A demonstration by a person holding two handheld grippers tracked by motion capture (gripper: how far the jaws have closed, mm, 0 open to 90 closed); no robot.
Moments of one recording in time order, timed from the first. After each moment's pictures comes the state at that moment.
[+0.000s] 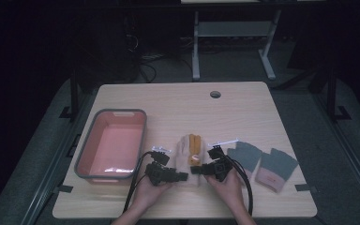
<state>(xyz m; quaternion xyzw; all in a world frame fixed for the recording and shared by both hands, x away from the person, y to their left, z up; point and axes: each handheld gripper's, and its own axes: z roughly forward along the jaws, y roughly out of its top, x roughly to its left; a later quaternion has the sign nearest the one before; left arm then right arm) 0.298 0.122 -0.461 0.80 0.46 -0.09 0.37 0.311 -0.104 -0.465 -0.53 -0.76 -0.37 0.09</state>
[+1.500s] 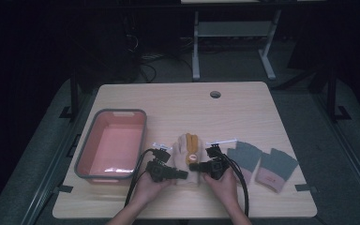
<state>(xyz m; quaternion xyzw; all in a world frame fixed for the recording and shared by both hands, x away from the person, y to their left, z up) 0.309 0.121 -0.462 0.81 0.45 -0.12 0.37 0.317 -0.097 -0.470 -0.55 -0.74 -0.38 0.10</state>
